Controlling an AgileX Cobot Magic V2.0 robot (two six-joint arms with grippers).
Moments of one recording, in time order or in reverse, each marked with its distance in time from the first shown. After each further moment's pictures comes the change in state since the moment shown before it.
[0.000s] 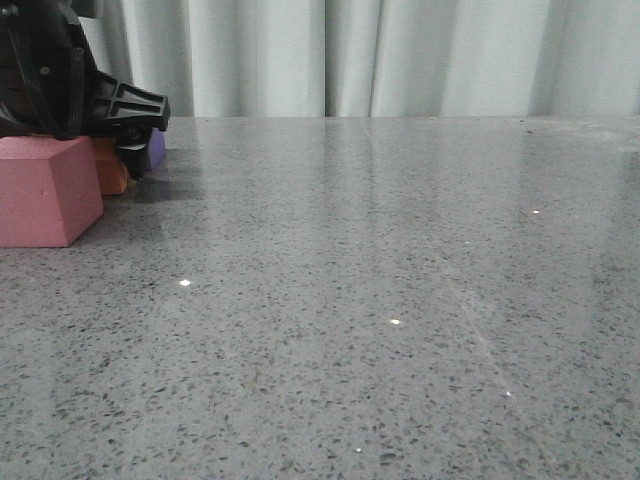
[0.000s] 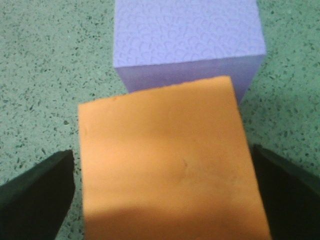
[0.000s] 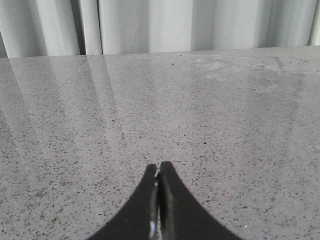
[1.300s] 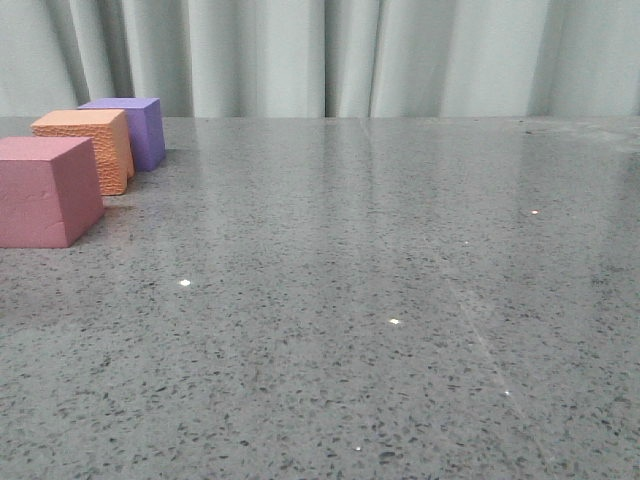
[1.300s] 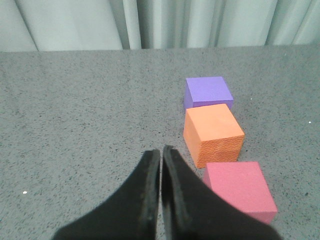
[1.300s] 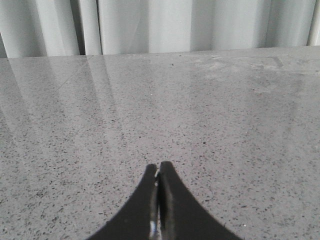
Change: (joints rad) left arm 0.000 -1.061 0.470 -0.045 0.022 0.184; right arm 0.000 0.000 0.000 0.000 -0.002 0.000
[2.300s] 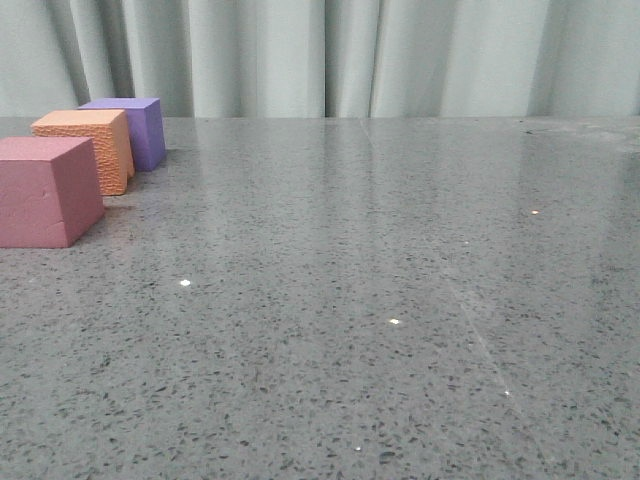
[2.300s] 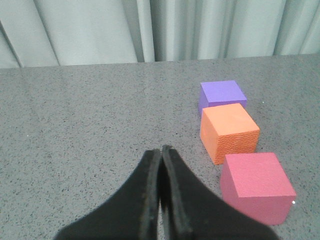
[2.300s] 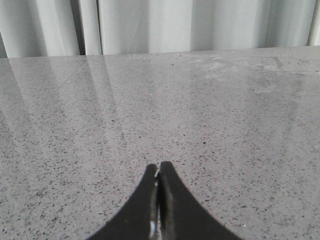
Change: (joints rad) left arm 0.000 -0.147 0.080 0.034 0.010 0.051; right arm 0.000 0.000 0.000 0.000 0.000 0.000
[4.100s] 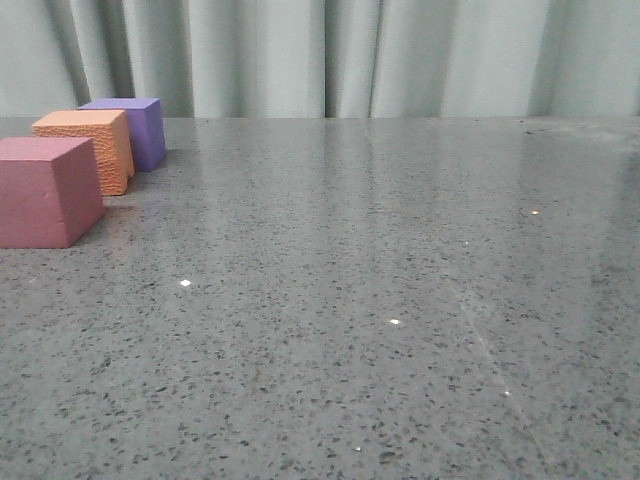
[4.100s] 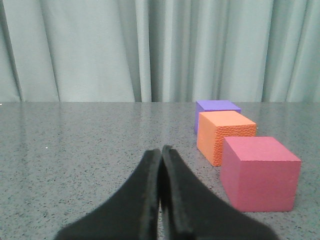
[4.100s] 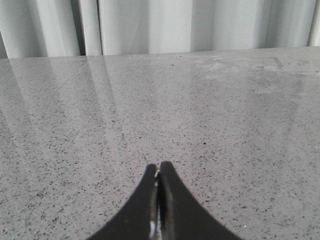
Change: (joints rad) left arm 0.411 -0.501 0.610 -0.583 -0.619 0.544; right arm 0.000 0.000 0.000 0.000 0.000 0.000
